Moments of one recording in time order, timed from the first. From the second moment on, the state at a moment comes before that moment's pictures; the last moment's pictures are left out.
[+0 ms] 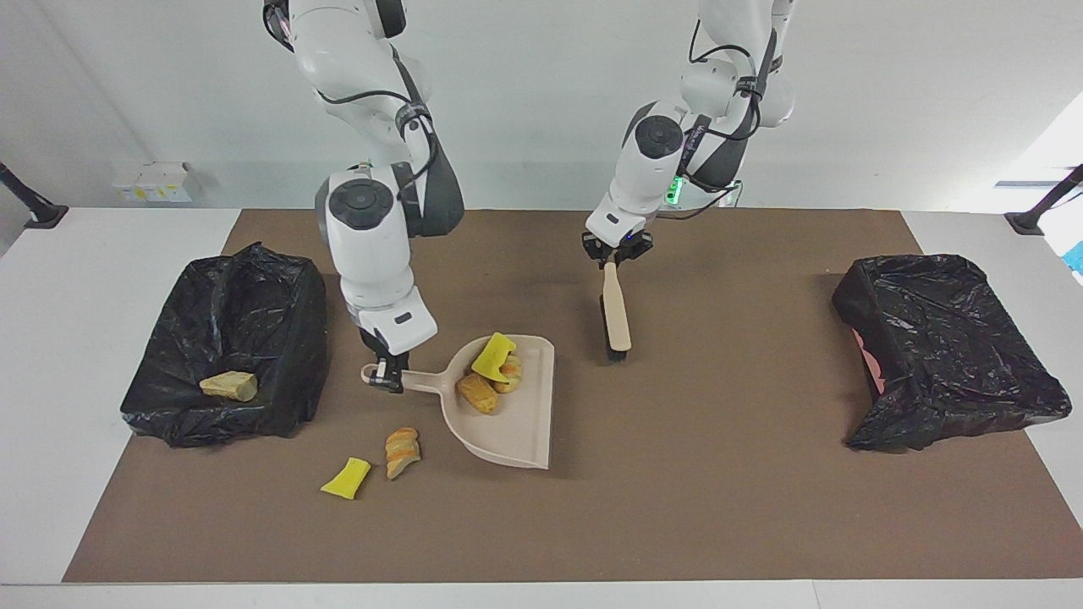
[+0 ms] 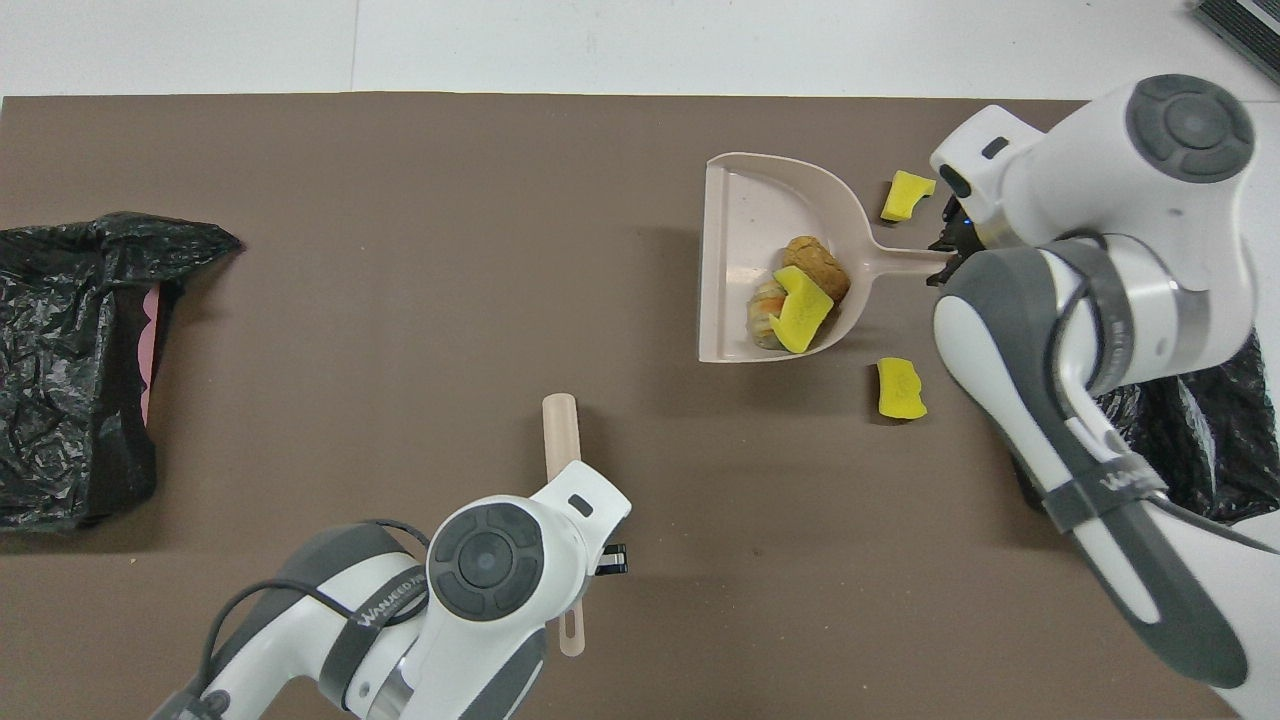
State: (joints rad) left arm -0.73 -0.09 -0.09 -2.31 -0.18 2.16 -0.74; right arm 0.04 0.27 0.05 -1.63 -0.06 1.95 -1.35
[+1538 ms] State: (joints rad) left arm -0.47 -0.04 -0.05 -2.29 -0.11 2.24 -0.54; right arm -0.47 -0.01 0.04 -1.92 -0.62 2.15 -1.75
